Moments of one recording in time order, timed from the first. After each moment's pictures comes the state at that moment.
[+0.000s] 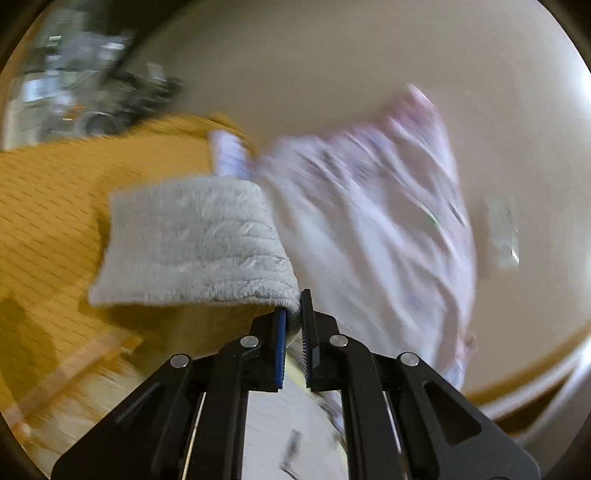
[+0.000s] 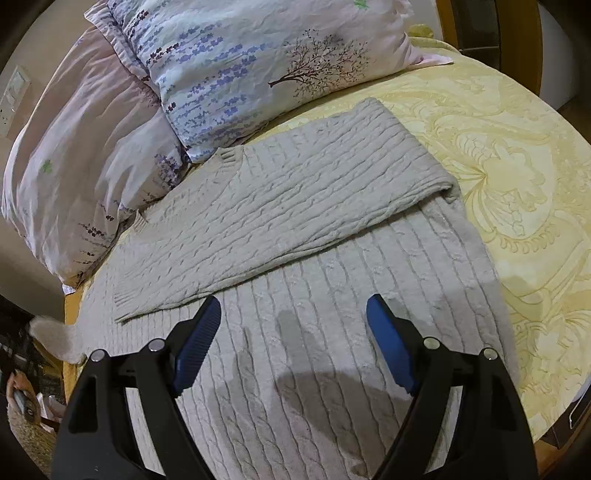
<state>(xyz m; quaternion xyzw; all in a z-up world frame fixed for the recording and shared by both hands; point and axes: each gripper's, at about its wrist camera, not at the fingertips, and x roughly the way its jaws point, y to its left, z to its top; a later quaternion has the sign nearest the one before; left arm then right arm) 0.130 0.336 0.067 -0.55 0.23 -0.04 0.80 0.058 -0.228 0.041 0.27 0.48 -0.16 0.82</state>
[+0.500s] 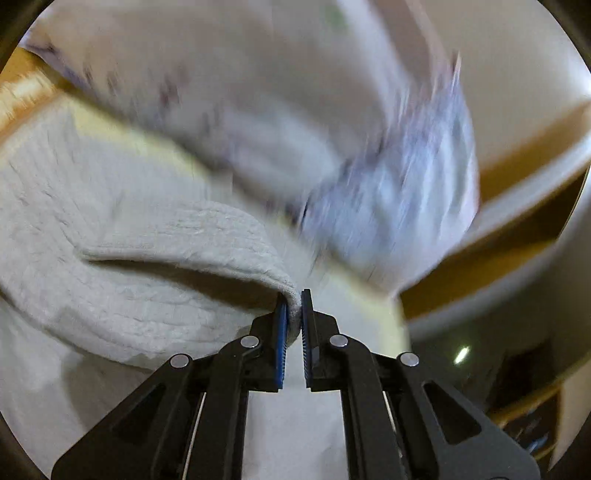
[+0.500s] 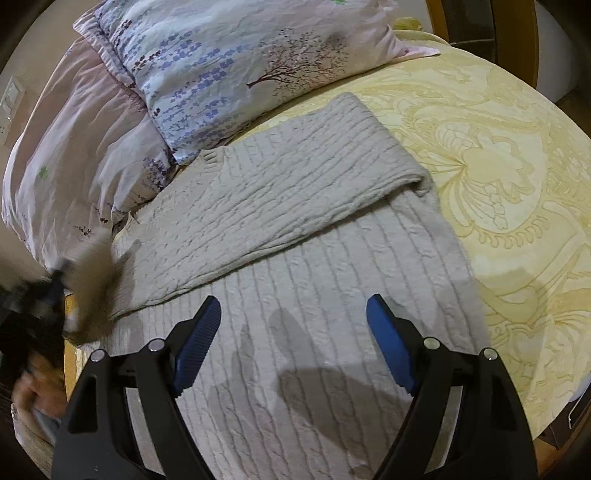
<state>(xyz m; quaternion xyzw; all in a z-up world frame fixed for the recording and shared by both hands) 0.162 0.030 0.021 -0.32 0.43 -0.24 0.81 0.043 -0.250 0.039 0.28 0.48 -0.16 0.82</state>
